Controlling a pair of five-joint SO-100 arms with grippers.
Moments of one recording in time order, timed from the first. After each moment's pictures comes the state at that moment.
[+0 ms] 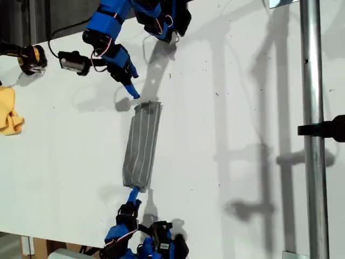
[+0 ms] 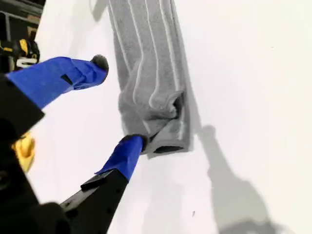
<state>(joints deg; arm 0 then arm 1) -31.8 147.8 134.8 72.6 -57.0 22.9 123.9 108.6 89.3 62.0</state>
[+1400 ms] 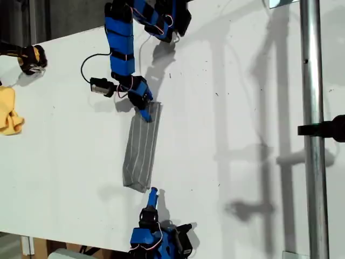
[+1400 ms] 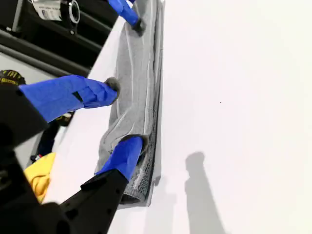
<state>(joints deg) -19.1 198.9 173.7 67.5 -64.9 23.3 86.7 118.6 44.1 69.0</state>
